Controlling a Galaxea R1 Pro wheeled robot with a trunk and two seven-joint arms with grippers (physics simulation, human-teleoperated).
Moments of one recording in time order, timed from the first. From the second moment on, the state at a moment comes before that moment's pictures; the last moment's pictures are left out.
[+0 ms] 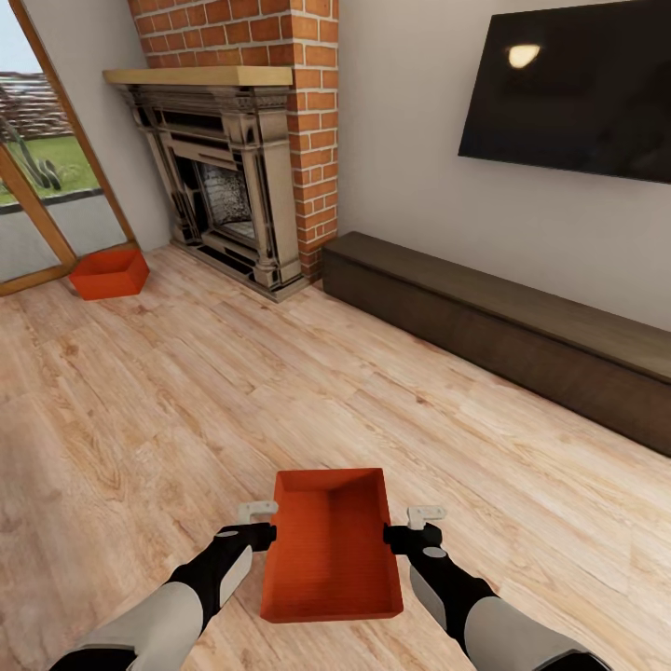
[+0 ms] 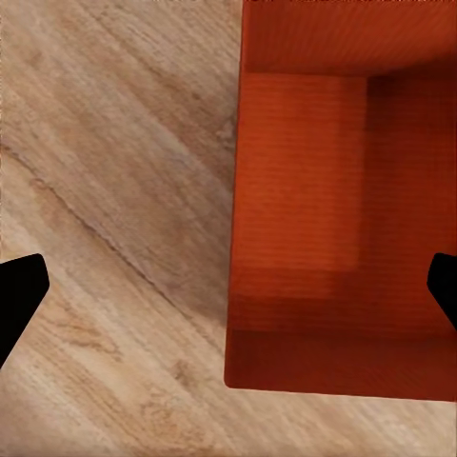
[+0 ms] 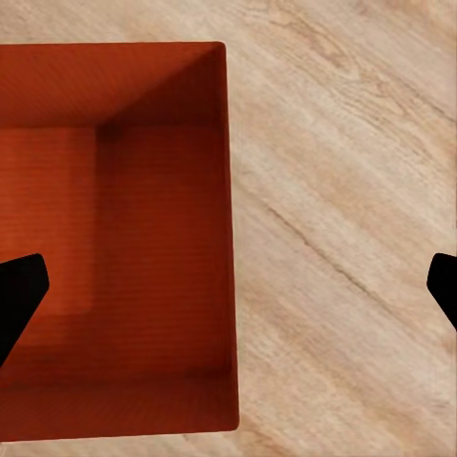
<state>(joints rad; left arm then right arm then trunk) -0.71 -0.10 0.01 -0.27 0.05 0.15 0.17 -0.68 0.11 0.28 -0.24 -0.23 -0.05 -0.19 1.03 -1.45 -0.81</state>
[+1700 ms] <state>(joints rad) -0.71 -0.10 0.01 -0.27 0.05 0.15 0.17 -0.68 0.11 0.28 -0.23 -0.23 -0.05 -0.20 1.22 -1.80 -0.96</state>
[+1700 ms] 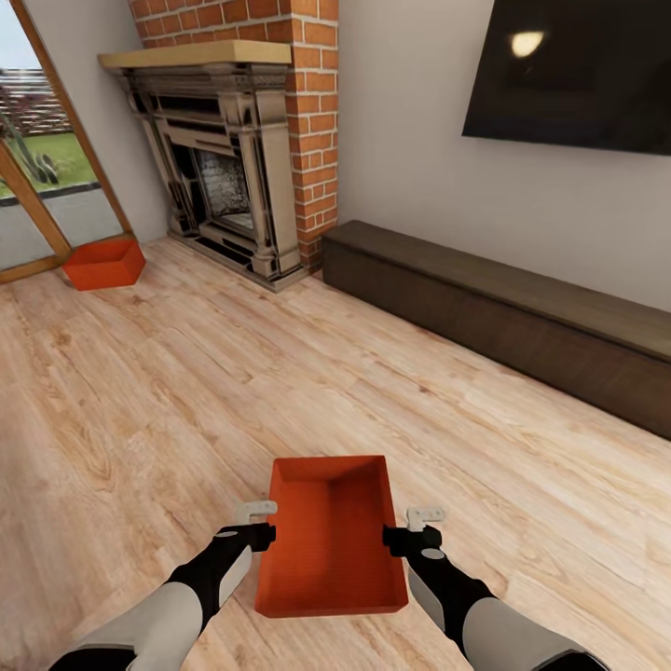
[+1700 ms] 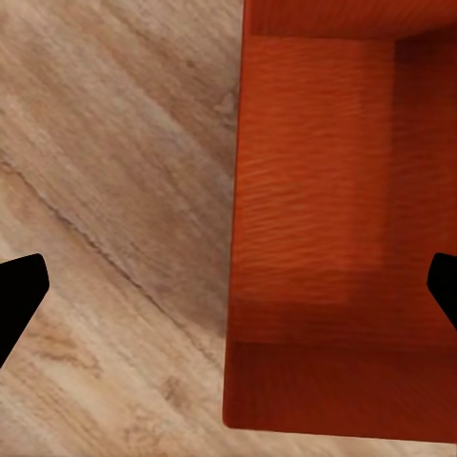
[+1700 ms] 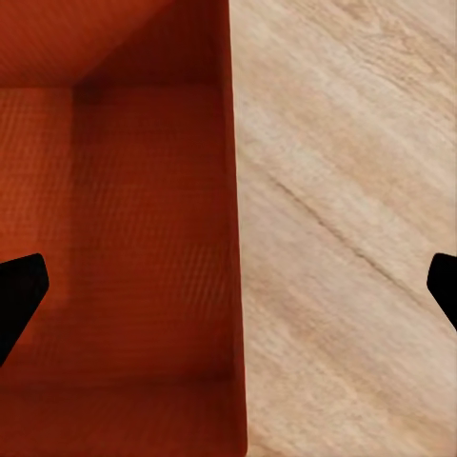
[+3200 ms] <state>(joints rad) -0.71 -0.10 0.01 -0.27 0.05 0.15 0.17 -0.68 0.11 0.28 -0.23 -0.23 -0.05 -0.20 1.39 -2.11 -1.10</state>
